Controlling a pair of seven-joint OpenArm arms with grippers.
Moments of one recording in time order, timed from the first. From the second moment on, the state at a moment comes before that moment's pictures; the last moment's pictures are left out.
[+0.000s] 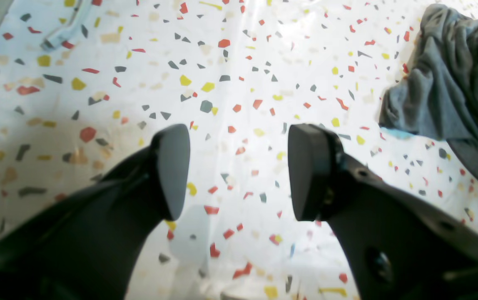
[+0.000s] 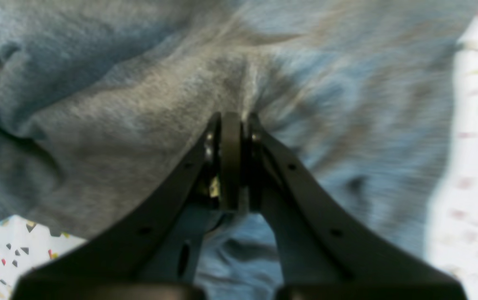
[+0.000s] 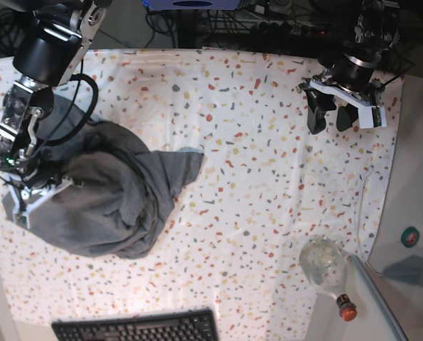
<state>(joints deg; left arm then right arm) 35.4 -18.4 -6.5 105.1 -32.5 -0.8 14.0 8.5 -1.9 30.3 80.7 -2.4 18.8 -52.3</state>
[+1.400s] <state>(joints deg) 39.7 -18.3 -16.2 102.9 -32.5 -0.8 13.9 0.1 1.6 0.8 86.1 -2.3 12.0 -46.9</state>
